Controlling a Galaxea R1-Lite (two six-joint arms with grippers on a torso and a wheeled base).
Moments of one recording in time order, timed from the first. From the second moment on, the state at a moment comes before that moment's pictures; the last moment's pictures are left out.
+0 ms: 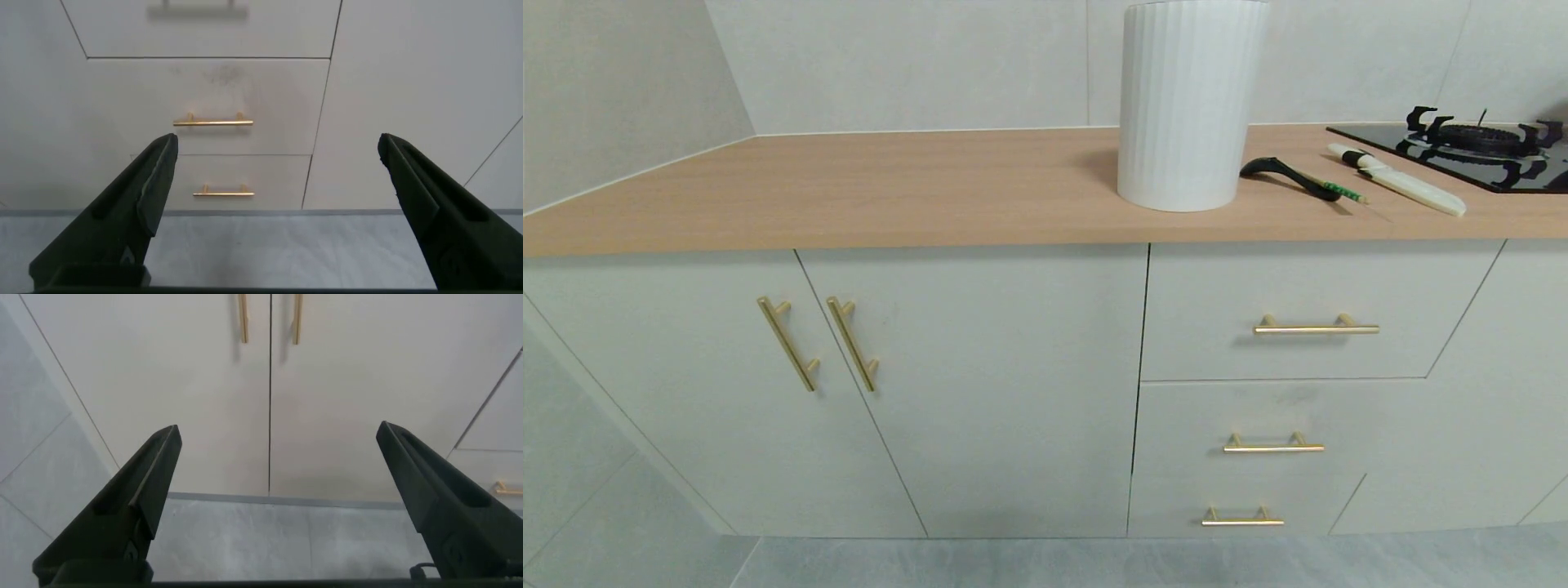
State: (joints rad) left arm 0.00 0.00 0.00 0.00 0.05 -0.01; right arm 0.00 0.00 0.00 0.00 -0.03 -0.03
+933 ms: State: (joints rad) left arm 0.00 0.00 0.00 0.00 0.05 -0.01; right arm 0.16 0.98 -0.35 -0.14 0.10 0.02
